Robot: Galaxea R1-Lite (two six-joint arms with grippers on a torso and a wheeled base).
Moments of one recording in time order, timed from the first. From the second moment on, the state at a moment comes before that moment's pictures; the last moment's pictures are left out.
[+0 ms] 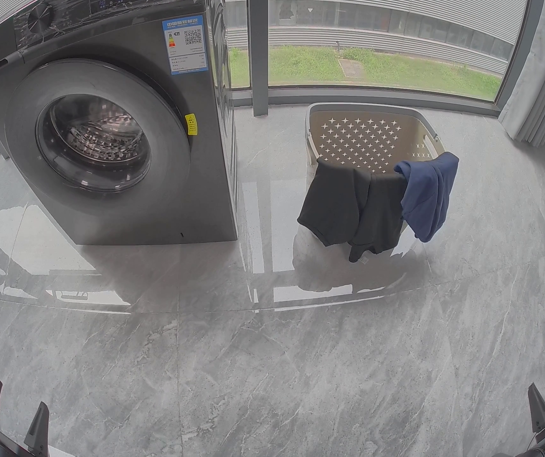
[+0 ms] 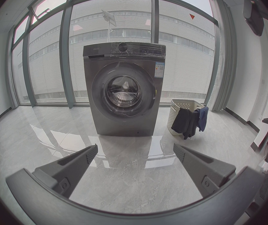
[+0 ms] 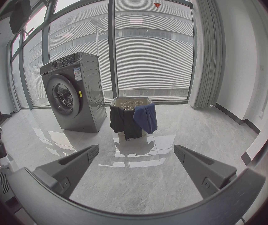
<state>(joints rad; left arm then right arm) 0.00 0.02 -0.02 0.01 0.01 -0.04 0.00 0.02 -0.02 0.00 0.03 -0.01</state>
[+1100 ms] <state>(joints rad) 0.00 0.02 -0.02 0.01 0.01 -0.04 0.00 0.02 -0.02 0.00 0.03 -0.01</state>
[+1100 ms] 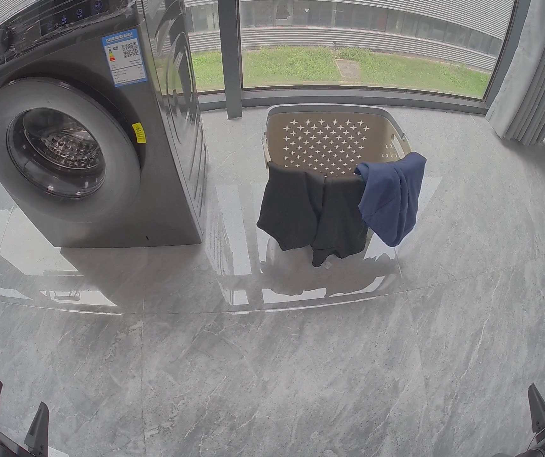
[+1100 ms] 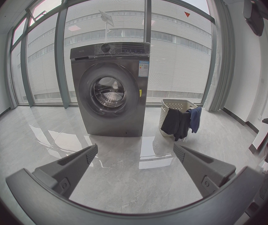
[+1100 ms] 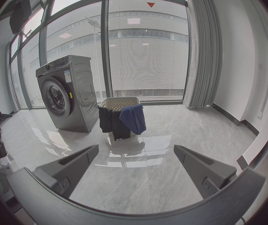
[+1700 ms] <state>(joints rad) 0.00 0.02 -0.02 0.01 0.01 -0.04 0.00 0.02 -0.02 0.00 0.03 -0.01</state>
